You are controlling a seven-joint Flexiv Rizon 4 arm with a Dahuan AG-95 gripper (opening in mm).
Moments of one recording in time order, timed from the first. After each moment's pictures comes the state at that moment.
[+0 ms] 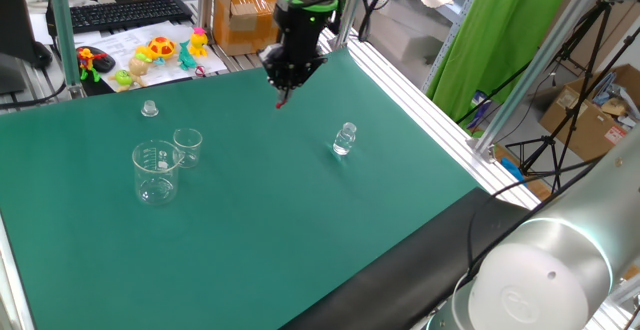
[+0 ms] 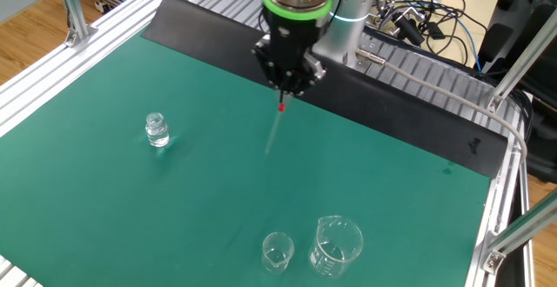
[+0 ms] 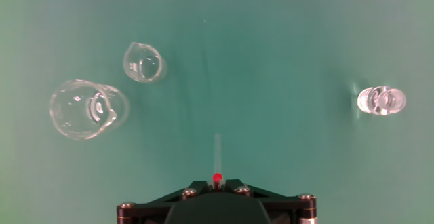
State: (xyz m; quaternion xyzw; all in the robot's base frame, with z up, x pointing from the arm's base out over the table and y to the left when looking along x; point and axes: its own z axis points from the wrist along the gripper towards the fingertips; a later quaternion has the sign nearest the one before) arm 0.488 0.070 0.277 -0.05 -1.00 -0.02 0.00
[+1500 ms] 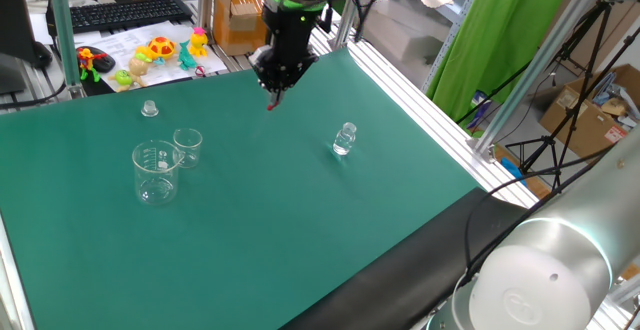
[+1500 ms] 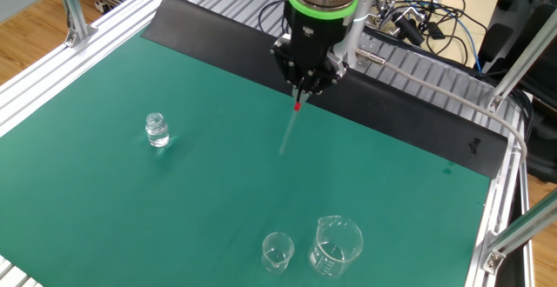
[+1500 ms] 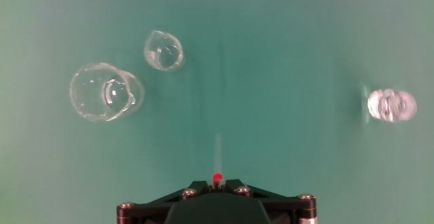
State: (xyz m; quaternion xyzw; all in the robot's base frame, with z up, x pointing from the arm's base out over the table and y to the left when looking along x) arm 0.478 0.087 0.282 0.02 -1.00 -0.01 -0.01
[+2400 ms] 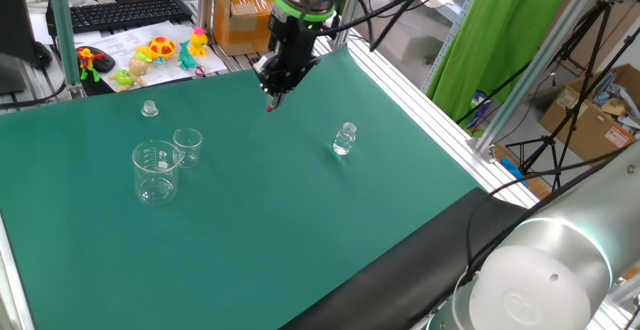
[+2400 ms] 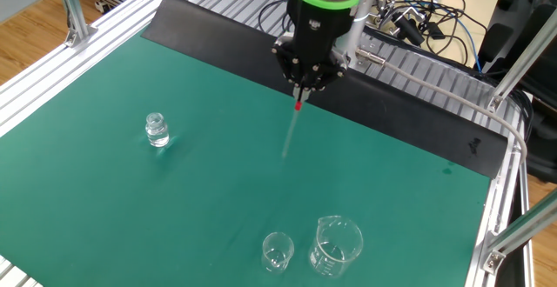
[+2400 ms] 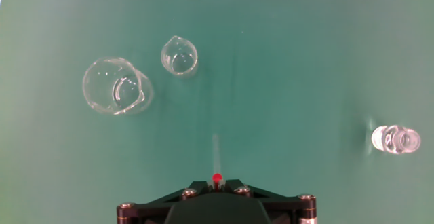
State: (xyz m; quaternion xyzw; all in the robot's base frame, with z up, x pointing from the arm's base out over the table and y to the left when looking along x) arm 0.480 0.096 0.280 0.05 -1.00 -0.01 -0.03
